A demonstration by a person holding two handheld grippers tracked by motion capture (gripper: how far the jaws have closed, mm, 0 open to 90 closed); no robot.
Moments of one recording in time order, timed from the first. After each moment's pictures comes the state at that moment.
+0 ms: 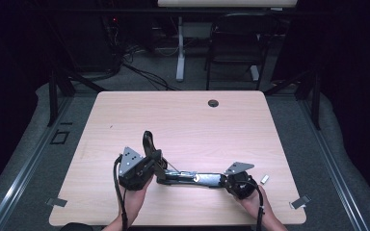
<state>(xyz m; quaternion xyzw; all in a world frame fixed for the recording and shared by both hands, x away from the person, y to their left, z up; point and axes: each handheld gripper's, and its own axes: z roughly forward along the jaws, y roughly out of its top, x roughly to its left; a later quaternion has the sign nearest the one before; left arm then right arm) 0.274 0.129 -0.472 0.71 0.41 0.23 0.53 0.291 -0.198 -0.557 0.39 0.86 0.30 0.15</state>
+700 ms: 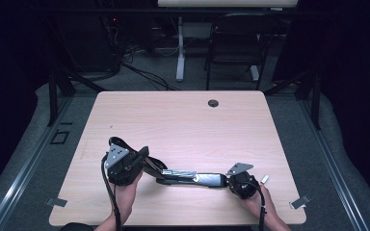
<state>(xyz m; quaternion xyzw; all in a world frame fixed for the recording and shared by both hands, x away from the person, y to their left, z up) 0.285 0.156 -0.476 0.67 0.48 0.21 0.52 0.295 -0.205 -0.565 0.39 0.87 0.25 0.17</state>
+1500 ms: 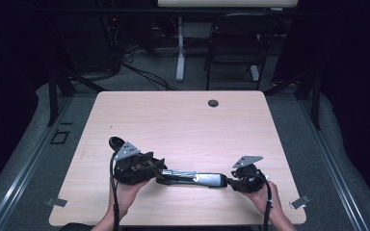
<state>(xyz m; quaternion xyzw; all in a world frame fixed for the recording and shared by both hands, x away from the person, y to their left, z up) 0.292 0.145 -0.471 0.77 0.42 0.11 0.48 0.303 -0.223 -0.541 0.40 0.86 0.29 0.14</state>
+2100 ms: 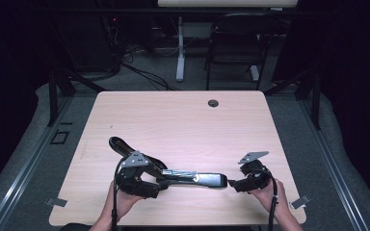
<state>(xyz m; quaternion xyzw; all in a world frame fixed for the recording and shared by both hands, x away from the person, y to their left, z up) 0.282 0.140 -0.478 0.84 0.34 0.04 0.42 0.312 -0.238 -0.534 0.40 0.86 0.28 0.12</state>
